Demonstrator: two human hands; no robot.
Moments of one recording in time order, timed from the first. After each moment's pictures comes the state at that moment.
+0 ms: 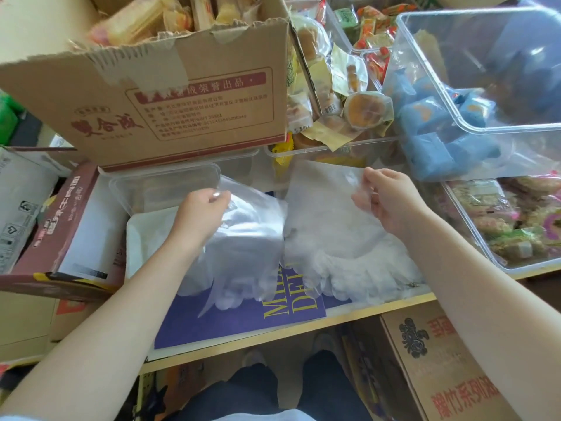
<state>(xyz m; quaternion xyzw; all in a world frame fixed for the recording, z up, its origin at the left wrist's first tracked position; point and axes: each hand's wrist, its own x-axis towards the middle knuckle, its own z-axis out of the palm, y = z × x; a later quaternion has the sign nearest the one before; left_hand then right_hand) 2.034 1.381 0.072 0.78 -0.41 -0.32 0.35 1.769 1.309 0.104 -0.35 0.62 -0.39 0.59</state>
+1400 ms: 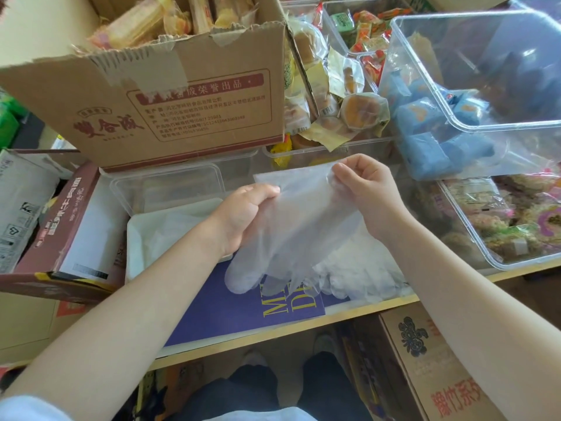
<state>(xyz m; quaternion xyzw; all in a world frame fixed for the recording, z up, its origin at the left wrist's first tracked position) 1.978 1.383 0.115 0.56 -0.32 -0.65 0.41 1.794 1.335 0.120 -0.51 0.54 -0.42 0.51</state>
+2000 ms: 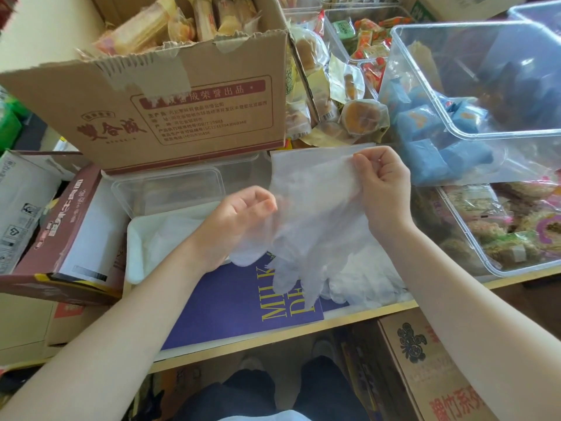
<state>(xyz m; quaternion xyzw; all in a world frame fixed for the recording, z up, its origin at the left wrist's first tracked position) 1.998 1.404 0.109 0.45 -0.47 -0.62 0.44 1.791 1.332 0.122 -0.52 0.55 -0.53 0.38</state>
